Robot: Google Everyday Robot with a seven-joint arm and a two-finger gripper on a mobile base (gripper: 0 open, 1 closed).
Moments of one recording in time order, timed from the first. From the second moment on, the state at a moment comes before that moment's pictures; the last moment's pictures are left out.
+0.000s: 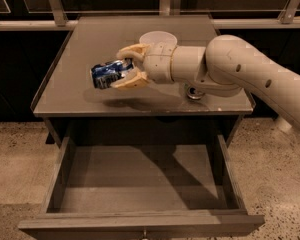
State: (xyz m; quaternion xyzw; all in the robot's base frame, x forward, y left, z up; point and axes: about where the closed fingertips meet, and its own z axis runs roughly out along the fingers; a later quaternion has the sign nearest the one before) arm 0.619 0.049 0.925 -0.58 0.50 0.14 0.62
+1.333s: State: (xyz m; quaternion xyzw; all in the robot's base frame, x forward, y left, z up) arm 0.640 0.048 0.913 -0.57 0.51 0.15 0.63
